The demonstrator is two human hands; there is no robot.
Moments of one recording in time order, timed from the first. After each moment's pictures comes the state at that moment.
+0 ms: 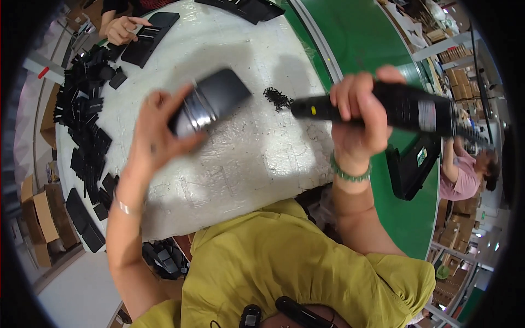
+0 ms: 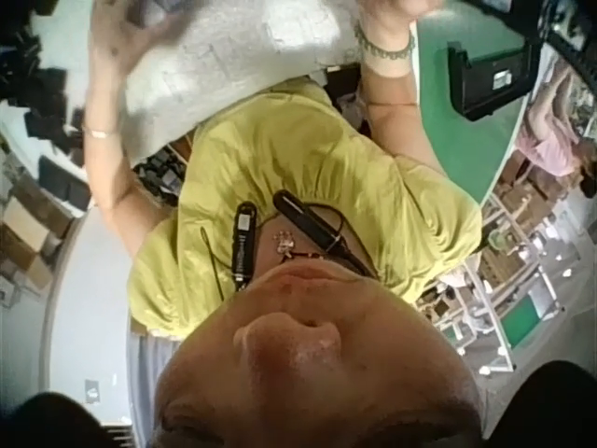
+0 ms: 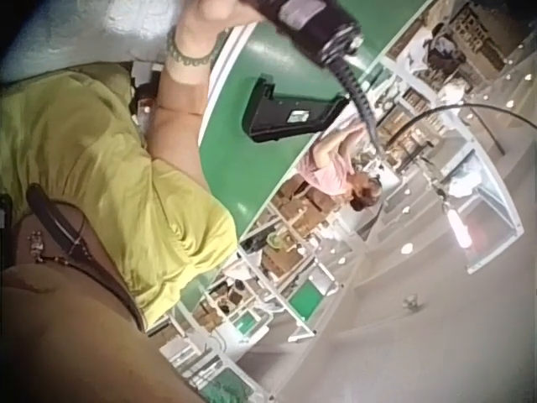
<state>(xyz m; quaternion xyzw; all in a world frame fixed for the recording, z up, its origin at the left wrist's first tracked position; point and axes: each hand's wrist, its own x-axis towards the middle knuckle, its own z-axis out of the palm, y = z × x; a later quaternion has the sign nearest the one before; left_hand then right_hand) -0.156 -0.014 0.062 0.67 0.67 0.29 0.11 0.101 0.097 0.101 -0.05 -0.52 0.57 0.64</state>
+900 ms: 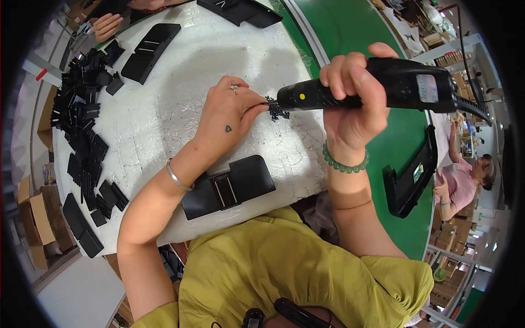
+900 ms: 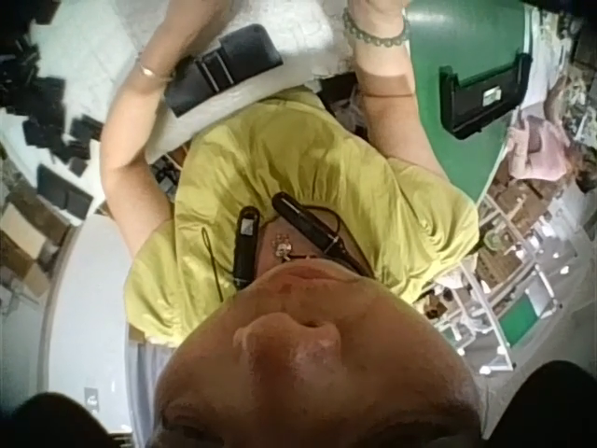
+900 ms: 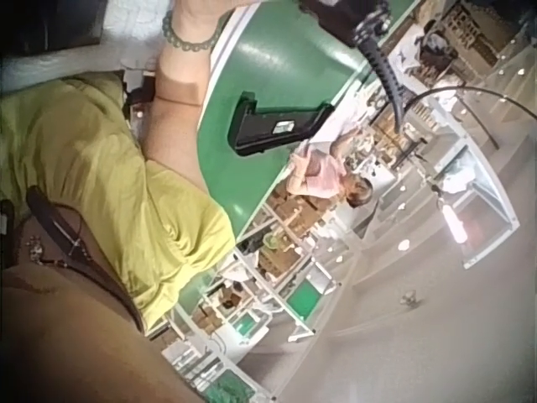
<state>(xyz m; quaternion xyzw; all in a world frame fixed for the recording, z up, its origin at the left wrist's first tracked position) -0.081 0.062 0.030 0.73 0.54 0.42 0.07 0.078 0.115 0.118 -0.07 -0.51 0.57 0.64</state>
